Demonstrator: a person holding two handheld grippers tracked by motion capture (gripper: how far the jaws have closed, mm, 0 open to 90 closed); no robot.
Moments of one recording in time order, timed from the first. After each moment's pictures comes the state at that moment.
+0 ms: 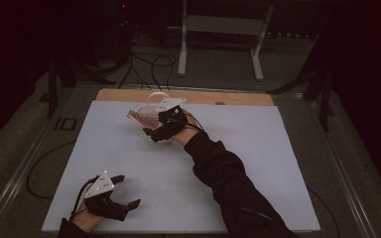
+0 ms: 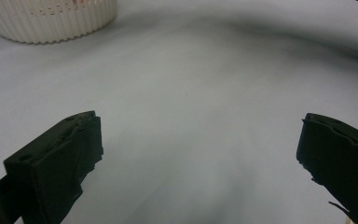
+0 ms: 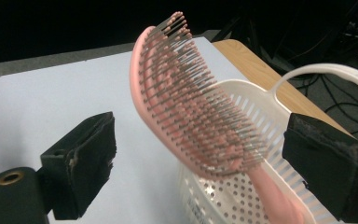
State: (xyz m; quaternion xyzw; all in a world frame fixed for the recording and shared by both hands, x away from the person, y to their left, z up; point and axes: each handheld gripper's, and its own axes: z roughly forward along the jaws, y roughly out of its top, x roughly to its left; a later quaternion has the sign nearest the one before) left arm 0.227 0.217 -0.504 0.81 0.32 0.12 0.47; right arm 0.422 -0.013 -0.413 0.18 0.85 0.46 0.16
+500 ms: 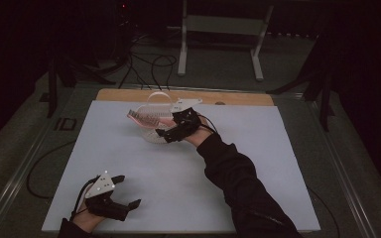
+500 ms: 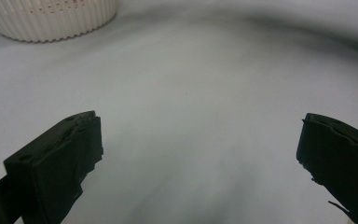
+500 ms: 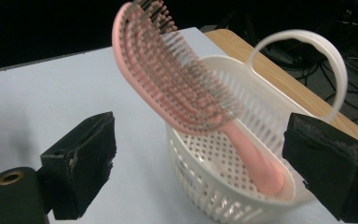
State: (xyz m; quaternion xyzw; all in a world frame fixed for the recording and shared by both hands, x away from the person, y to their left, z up) left arm 0.227 0.215 -0.504 0.82 0.32 0.12 0.47; right arm 0.419 -0.051 -0.414 0.21 0.85 0.47 0.14
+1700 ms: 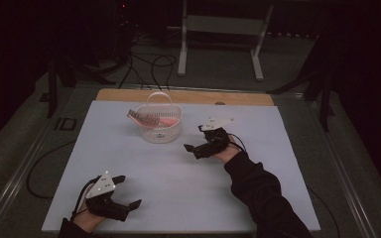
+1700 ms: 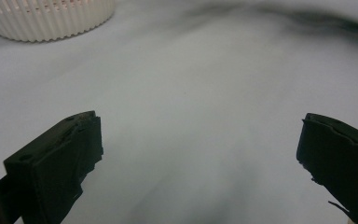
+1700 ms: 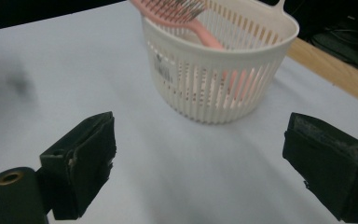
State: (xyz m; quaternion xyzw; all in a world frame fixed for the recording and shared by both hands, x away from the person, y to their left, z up) left arm 0.228 0.214 -0.505 0.82 0.32 0.12 0.47; right arm 0.389 -0.136 -0.455 0.24 0.84 0.46 0.14
